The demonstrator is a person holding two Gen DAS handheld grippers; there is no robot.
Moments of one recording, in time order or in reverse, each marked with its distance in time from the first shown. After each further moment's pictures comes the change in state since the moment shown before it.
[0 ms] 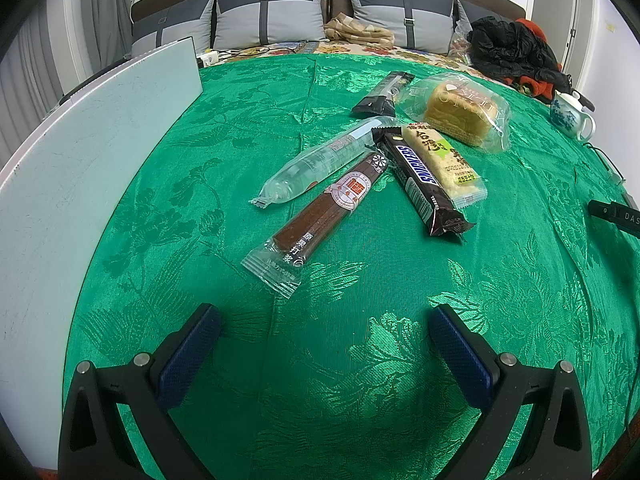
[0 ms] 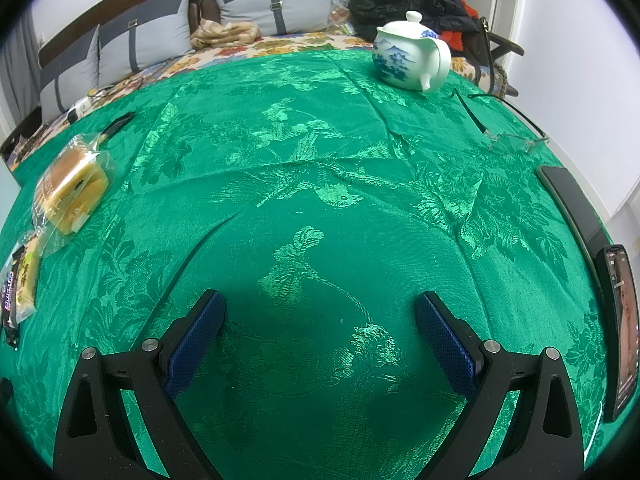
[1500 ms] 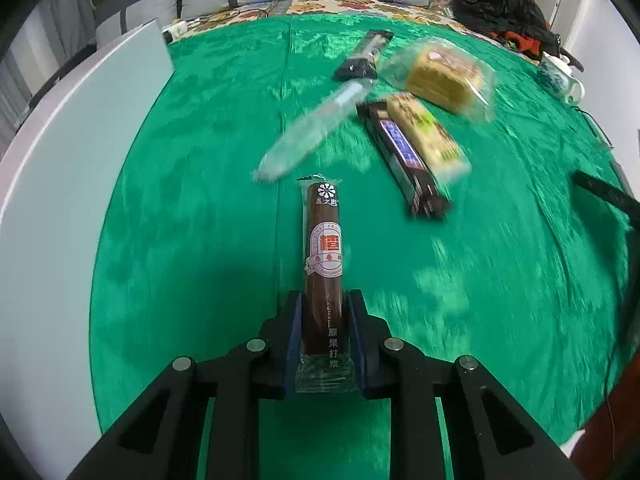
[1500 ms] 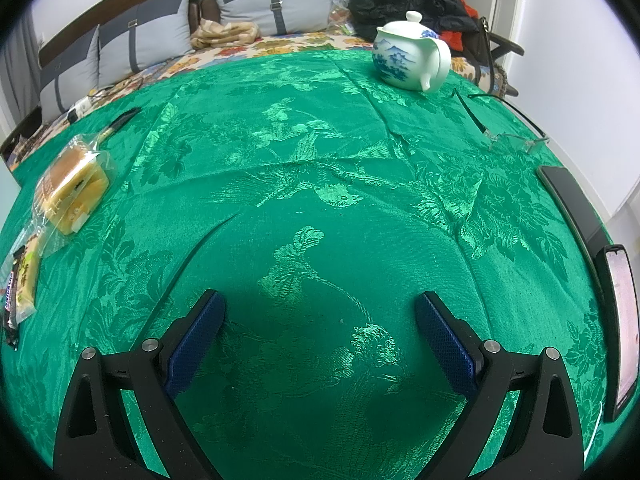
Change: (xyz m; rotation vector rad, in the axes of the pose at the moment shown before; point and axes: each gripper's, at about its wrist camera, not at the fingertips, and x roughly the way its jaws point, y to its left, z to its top) left arm -0.012 0.001 0.017 0.067 0.197 -0.055; right arm 0.000 0.000 0.000 0.000 0.000 0.001
